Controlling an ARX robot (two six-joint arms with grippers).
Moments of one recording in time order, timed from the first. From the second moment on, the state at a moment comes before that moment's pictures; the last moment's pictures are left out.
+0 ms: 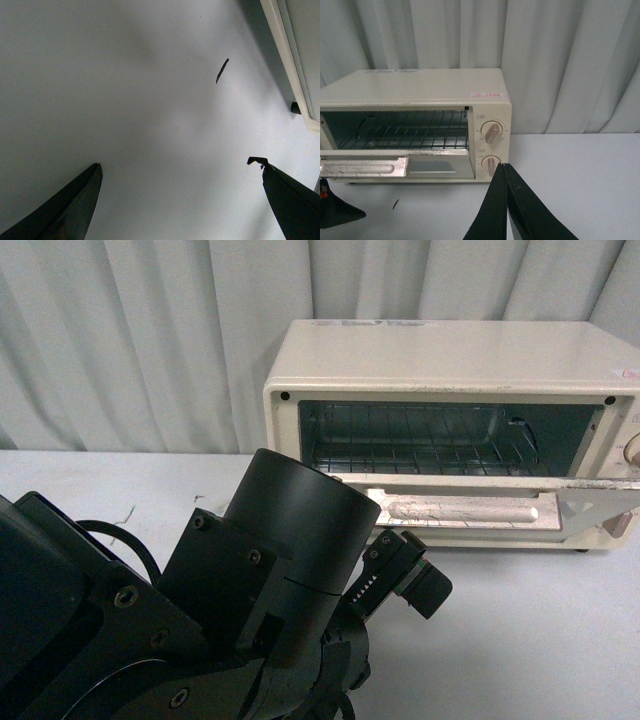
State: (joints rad) left arm -0.64 2.06 0.85 0.44 0.02 -1.28; right arm 0.00 0.24 0.01 0.24 0.00 -0.01
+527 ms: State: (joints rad) left arm -0.64 2.06 0.85 0.43 0.02 -1.28; right arm 0.00 0.00 0.01 -0.01 0.00 -0.01
